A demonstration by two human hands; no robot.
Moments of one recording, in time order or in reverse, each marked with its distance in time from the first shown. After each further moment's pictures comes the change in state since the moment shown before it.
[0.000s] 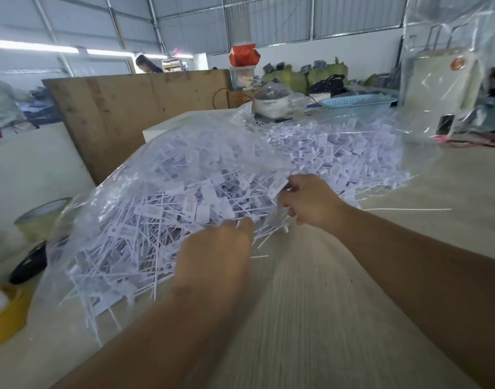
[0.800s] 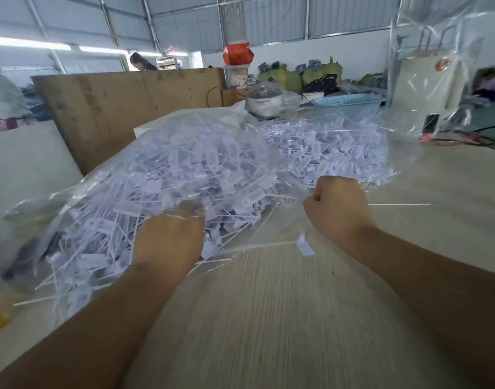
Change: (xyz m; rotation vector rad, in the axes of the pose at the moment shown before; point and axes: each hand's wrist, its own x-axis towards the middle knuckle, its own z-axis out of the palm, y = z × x) left_hand 0.011 -0.043 0.012 0.127 0.132 0.020; right_hand -0.039 0.028 -0.027 -0.472 0.399 -0.078
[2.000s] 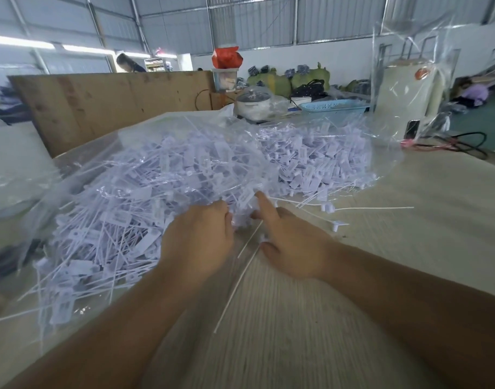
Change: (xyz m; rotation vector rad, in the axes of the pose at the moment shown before) left_hand 0.023 0.044 0.002 -0.457 0.084 -0.123; right_hand -0.028 -0.016 0.011 -0.047 -0.552 -0.459
